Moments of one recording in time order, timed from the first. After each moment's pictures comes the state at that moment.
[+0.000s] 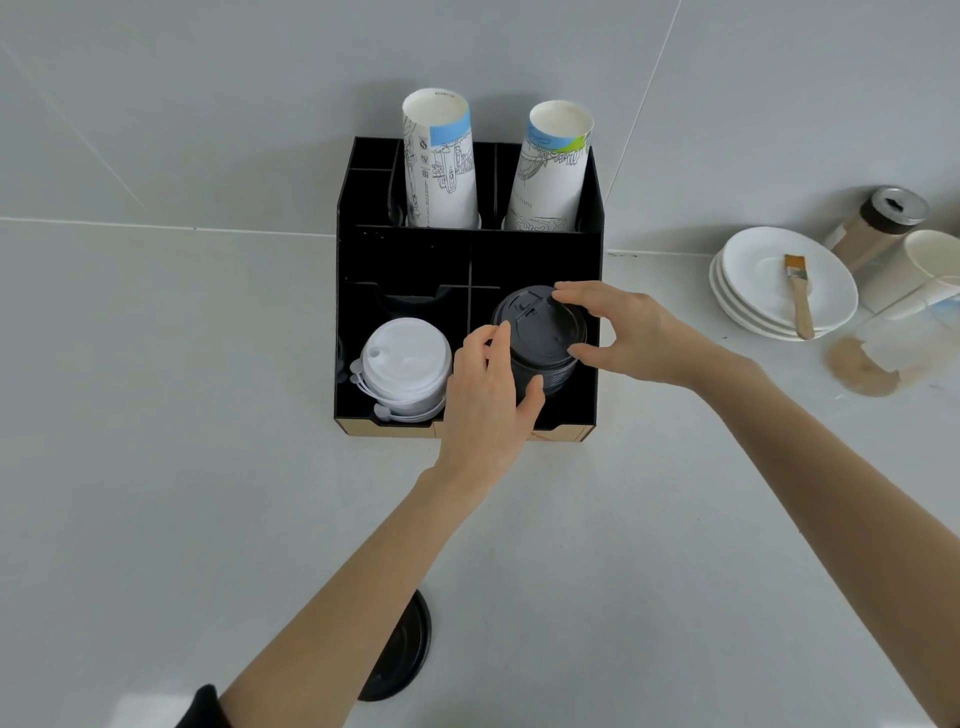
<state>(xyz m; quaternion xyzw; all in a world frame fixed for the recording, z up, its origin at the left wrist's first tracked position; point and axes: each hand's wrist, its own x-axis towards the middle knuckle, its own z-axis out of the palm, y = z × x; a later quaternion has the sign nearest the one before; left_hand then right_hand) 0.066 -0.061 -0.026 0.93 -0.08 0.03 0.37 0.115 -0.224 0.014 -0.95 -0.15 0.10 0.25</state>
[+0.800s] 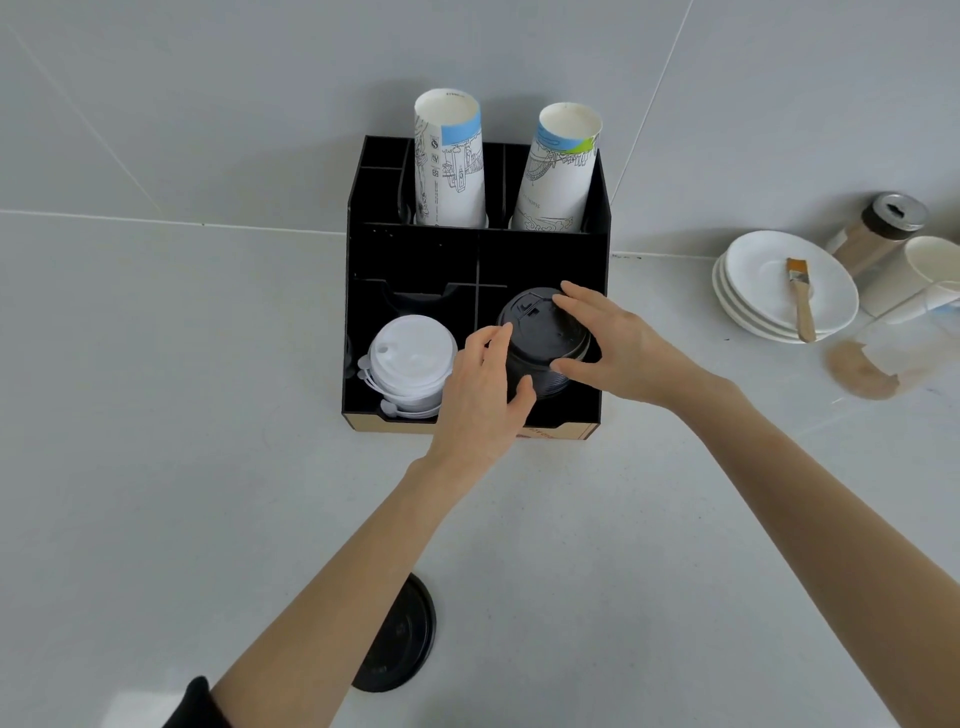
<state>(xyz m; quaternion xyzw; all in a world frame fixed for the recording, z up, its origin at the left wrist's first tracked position) 0.072 -0.047 -0.029 0.91 -0.10 -0.02 0.39 0.104 -0.207 0.001 -0.96 -0.13 0.11 0.23</state>
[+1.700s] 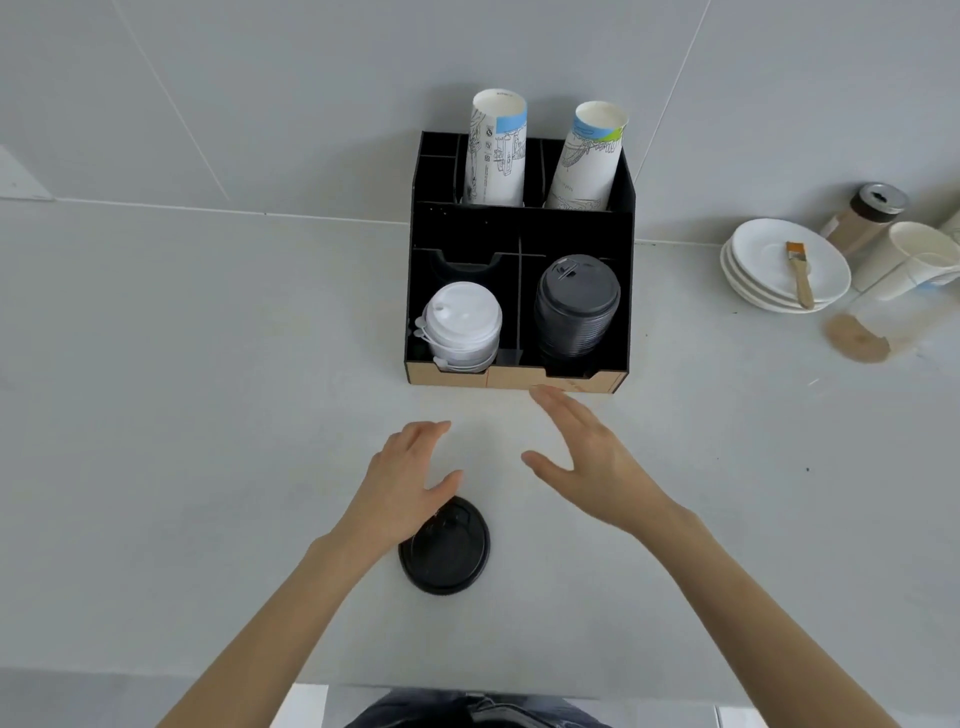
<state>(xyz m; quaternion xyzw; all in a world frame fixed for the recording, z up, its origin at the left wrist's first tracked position) -0.041 0.080 -0.050 0.94 -0.09 -0.16 0.30 -0.045 -0.120 -0.031 -0.94 -0.10 0.08 0.32</state>
